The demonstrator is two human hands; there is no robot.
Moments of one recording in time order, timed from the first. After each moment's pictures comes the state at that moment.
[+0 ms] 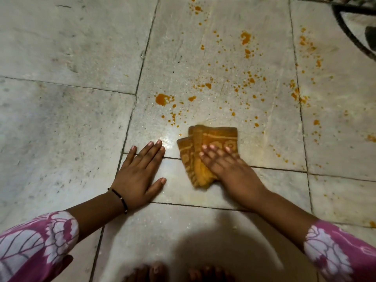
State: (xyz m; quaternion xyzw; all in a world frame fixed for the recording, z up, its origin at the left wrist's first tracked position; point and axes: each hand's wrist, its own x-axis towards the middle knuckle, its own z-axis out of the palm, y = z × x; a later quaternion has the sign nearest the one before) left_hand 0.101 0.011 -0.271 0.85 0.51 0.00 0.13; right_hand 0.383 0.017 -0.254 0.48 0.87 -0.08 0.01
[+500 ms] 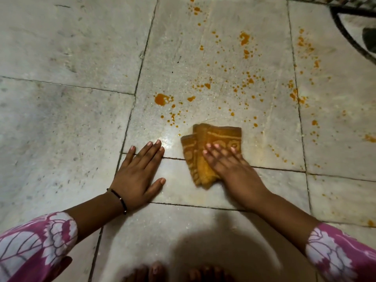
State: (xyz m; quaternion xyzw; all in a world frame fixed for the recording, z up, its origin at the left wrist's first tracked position) left_hand 0.101 0.011 -0.271 0.85 0.51 0.00 0.13; right_hand 0.387 0.013 -0.255 0.51 0.85 -0.09 0.03
